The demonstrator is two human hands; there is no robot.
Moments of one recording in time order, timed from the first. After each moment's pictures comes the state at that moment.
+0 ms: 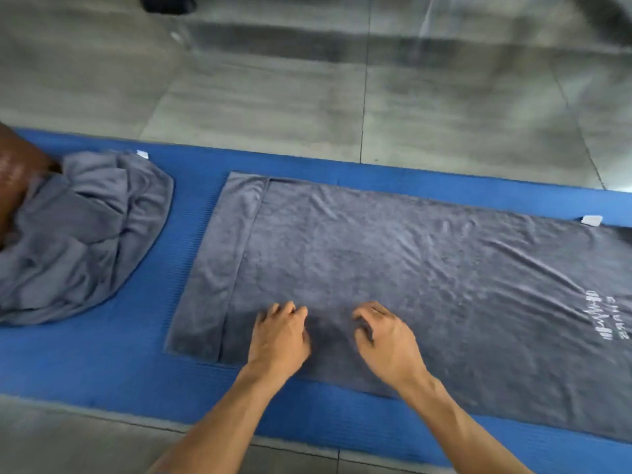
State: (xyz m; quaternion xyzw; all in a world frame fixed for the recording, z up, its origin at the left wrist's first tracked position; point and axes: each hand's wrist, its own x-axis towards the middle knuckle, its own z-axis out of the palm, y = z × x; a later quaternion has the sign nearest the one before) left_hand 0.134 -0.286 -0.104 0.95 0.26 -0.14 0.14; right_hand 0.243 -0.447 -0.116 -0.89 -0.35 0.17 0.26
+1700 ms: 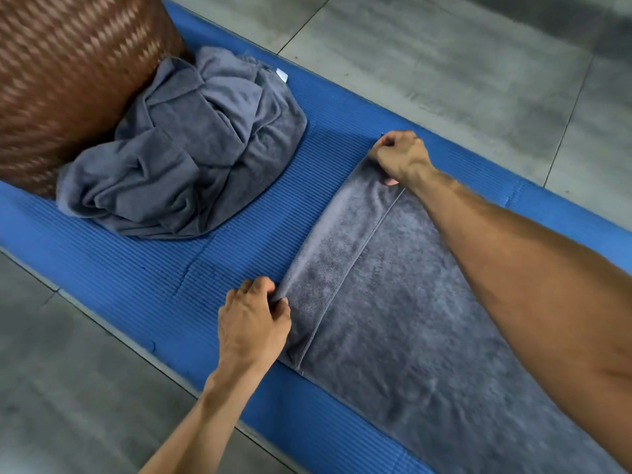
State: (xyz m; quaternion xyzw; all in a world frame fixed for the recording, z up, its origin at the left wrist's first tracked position) left_hand 0.030 -0.151 -0.136 0.75 0.60 0.04 0.27; right_hand 0.342 -0.044 -0.124 -0.86 -0.31 0.30 0.26
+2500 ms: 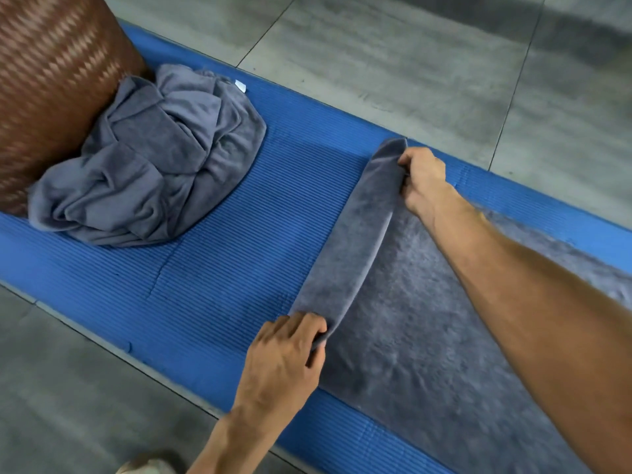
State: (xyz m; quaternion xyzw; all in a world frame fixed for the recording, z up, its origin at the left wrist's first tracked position) left_hand 0.059 -0.240 -0.105 0.90 0.34 0.14 0.23; right_hand 0.380 -0.136 -0.107 -0.72 0.06 0.35 0.60
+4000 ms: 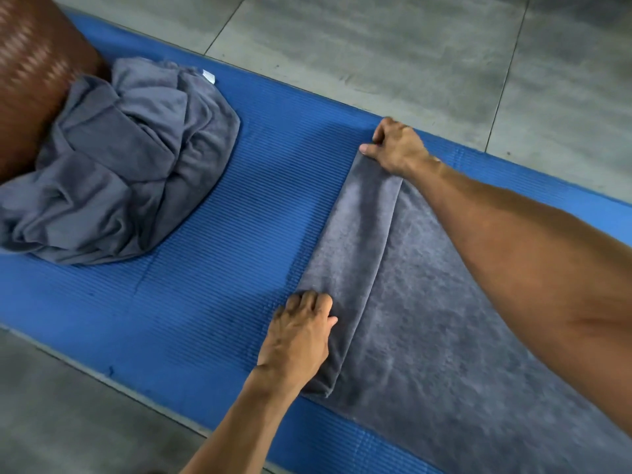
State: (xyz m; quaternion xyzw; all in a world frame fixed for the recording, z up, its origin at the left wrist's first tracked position) left_hand 0.115 -0.218 -0.153 0.93 0.33 -0.08 0.16; right_hand 0.430 -0.107 -0.137 -0.88 -0.40 0.21 0.14
